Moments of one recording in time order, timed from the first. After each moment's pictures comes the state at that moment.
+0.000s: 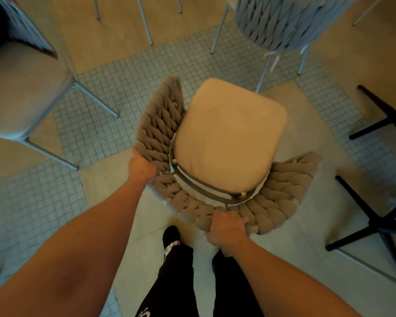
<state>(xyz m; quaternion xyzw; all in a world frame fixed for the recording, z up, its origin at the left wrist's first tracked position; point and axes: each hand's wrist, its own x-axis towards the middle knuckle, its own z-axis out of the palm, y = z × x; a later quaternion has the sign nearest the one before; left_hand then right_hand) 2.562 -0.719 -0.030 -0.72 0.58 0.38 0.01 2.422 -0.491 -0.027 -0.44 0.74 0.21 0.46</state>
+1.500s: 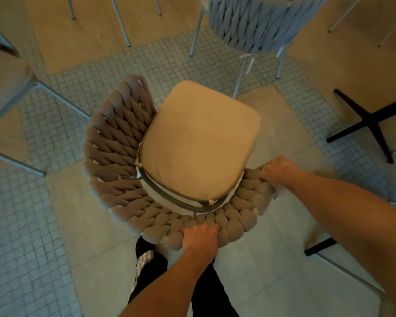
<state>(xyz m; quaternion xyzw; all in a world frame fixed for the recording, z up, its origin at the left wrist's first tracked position) 2.404 -0.467 -0.046 -0.36 0.82 0.27 0.35 2.120 -0.498 -0.026 -0.63 0.56 0.49 0.22</state>
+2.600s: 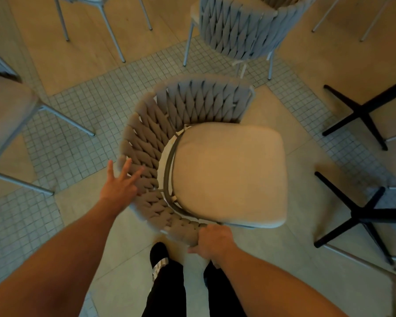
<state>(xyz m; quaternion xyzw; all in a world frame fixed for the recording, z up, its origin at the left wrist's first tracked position) 2.556 -0.709 -0.039 -0.22 0.87 -0.18 0.40 2.391 -0.477 -0.041 -0.46 0.71 0.24 0.48</state>
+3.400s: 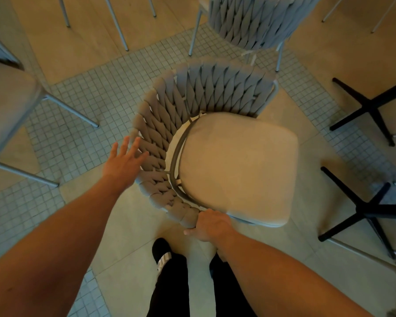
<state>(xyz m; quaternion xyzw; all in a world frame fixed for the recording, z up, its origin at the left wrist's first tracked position) 2.559 -0.759 -0.031 -0.32 0.90 -0.07 0.29 2.413 -0.525 -0.042 -0.43 0.72 0.23 0.49</state>
